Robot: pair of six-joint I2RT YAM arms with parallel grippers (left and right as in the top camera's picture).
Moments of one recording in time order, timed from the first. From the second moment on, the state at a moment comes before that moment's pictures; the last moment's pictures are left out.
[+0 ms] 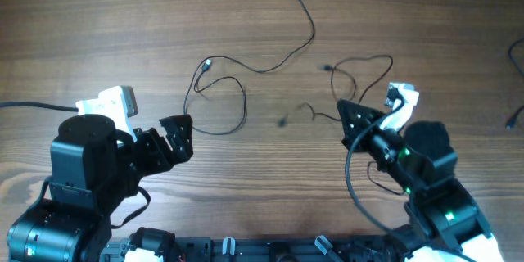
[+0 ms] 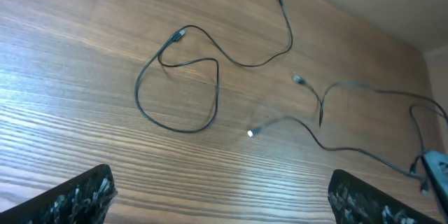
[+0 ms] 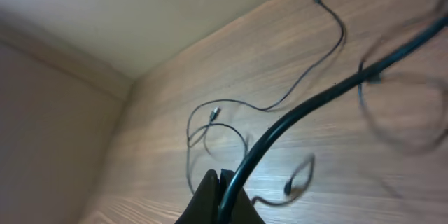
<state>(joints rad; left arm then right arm) -0.22 0.81 1.26 -1.19 0.07 -0.52 0.40 0.67 0.64 -0.33 -0.15 0.70</state>
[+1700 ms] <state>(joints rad) -0.22 0.81 1.26 -1.19 0.07 -0.52 0.08 1.07 0.63 0.09 0.03 0.83</state>
